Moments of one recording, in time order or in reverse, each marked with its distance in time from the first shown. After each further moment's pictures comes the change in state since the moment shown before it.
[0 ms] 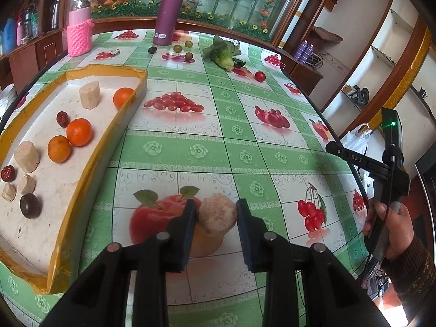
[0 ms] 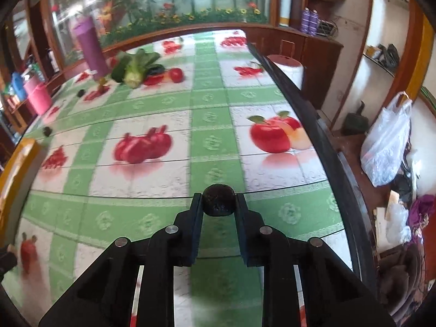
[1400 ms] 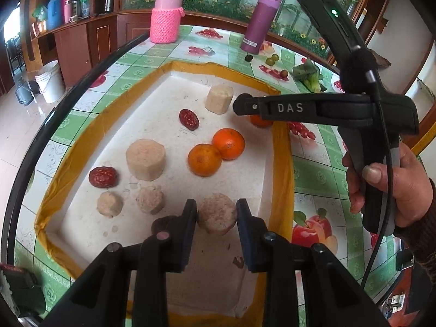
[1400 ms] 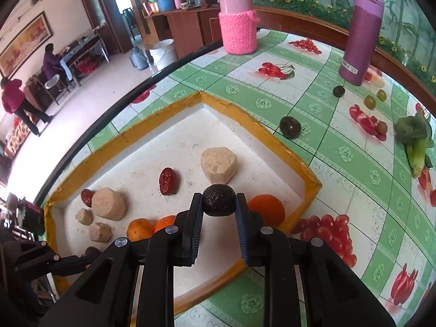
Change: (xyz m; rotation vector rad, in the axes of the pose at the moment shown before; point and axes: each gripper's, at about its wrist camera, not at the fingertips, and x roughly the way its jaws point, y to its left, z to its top) left arm -0.020 0.134 0.015 -0.148 0.002 0.191; right arm 0.071 0.356 0.052 -0.594 0.186 0.485
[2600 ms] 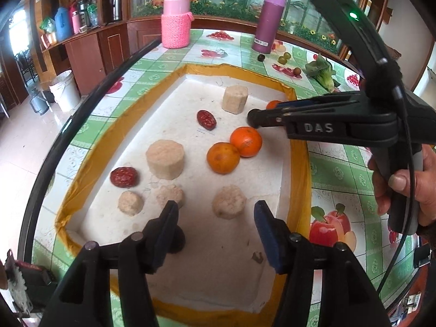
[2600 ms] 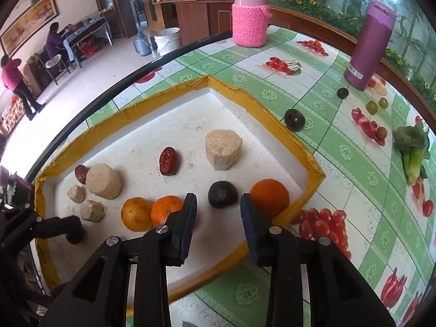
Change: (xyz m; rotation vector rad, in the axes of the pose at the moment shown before) left arm -0.013 0.000 -0.007 0.023 -0.023 0.119; right arm -0.013 0.009 -0.017 -0.077 0.014 -0.051
